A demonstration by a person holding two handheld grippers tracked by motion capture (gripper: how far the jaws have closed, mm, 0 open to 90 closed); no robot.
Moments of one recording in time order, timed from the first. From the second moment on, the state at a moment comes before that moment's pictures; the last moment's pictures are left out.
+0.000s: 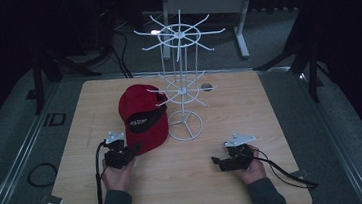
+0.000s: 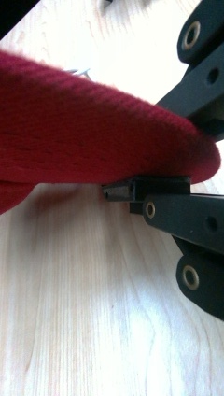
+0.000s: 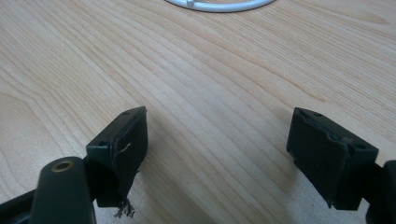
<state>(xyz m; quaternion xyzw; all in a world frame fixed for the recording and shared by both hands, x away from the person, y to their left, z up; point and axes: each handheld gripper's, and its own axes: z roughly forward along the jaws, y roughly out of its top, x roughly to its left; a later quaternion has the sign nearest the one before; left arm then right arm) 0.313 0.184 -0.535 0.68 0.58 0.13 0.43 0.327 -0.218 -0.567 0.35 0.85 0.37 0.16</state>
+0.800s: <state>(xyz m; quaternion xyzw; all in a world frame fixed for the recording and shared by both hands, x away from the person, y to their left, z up) 0.315 0.207 -0.506 0.66 0.58 0.17 0.45 0.327 -0.218 -0.567 0.34 0.85 0.37 0.16</state>
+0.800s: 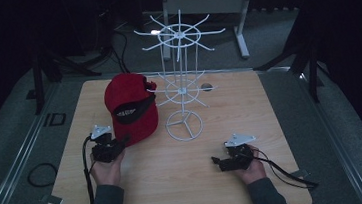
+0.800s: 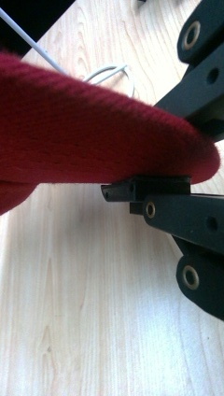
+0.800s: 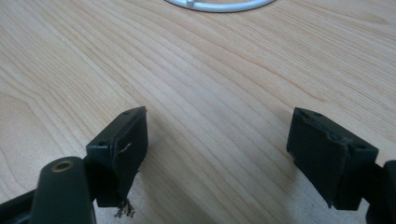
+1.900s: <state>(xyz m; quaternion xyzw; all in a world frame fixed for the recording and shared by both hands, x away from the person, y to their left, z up) 0.315 0.218 -0.463 0.62 0.56 0.21 0.50 0.327 -0.218 -0.567 0.34 0.85 0.37 0.16</state>
